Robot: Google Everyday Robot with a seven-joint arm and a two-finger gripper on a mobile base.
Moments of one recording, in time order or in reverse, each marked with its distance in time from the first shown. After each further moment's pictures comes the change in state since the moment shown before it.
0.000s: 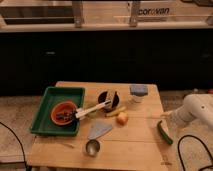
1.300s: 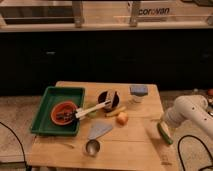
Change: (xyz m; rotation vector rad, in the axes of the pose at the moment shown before) arm -0.039 -0.026 0.021 0.013 -0.044 -0.461
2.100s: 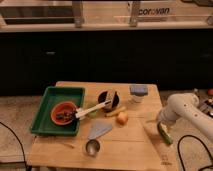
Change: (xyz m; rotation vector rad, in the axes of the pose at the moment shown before) arm 0.001 -0.012 0.023 -0.024 -0.055 -0.109
